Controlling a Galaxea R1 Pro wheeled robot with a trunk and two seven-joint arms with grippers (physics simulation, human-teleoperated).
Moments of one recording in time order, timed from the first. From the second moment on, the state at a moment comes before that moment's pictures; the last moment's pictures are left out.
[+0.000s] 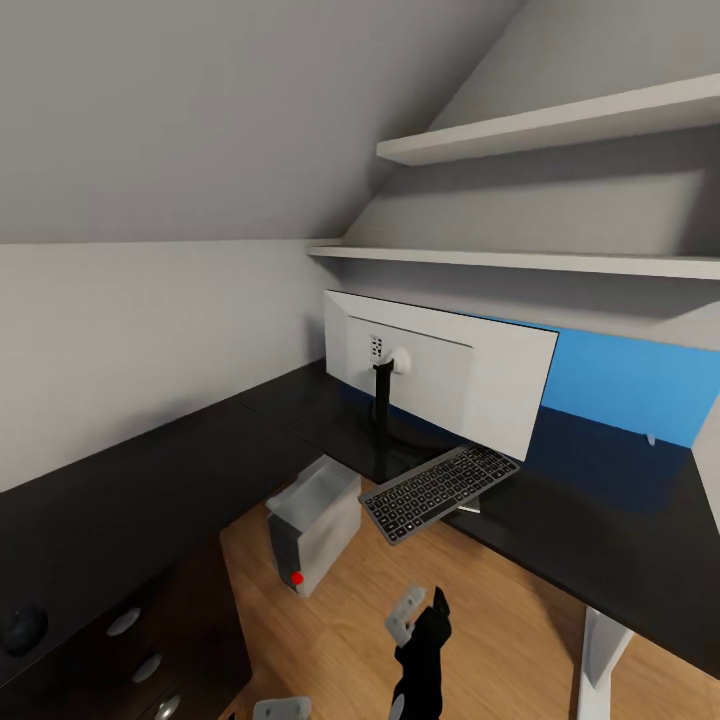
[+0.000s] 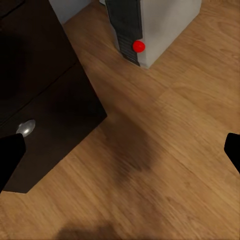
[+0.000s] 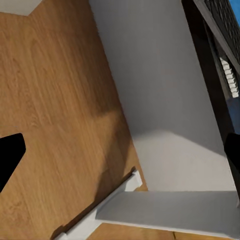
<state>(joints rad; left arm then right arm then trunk) -0.04 -0.12 -0.38 -0.81 0.12 -0.04 0.57 -0.35 0.17 0.62 -0.59 0.40 0.39 -0.65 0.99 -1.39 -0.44</state>
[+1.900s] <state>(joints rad) -0.04 -0.14 -0.38 -0.86 0.12 -0.04 0.57 -0.35 0.17 0.66 -0.50 0.69 0.42 -0.79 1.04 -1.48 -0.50</state>
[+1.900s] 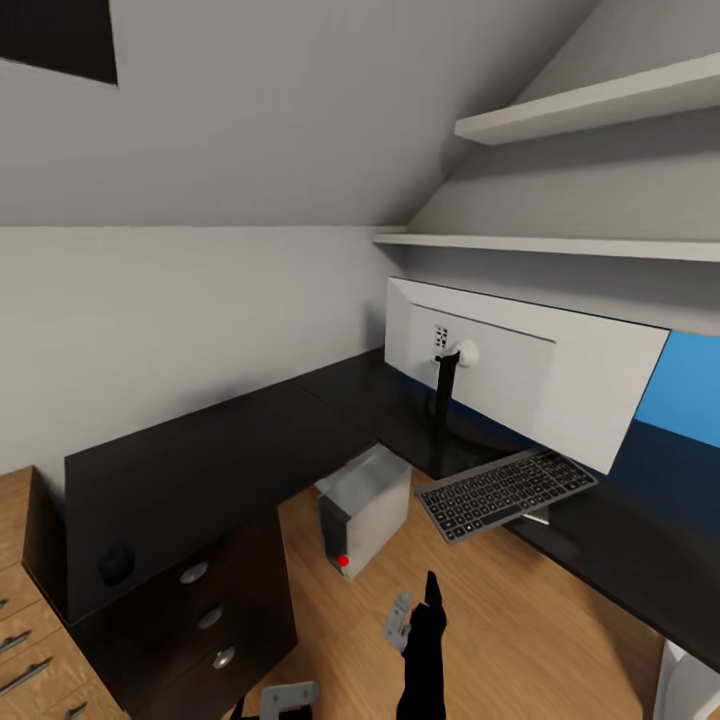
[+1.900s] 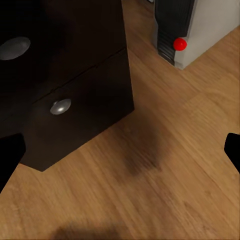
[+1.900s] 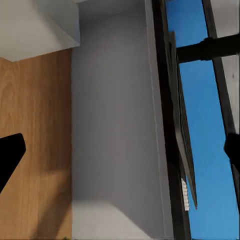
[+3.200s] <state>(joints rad) -0.04 -0.17 -0.40 -0.90 0.12 -0.04 0.58 -0.56 0.17 0.49 -0.53 0.71 0.42 -0.69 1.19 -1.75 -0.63</state>
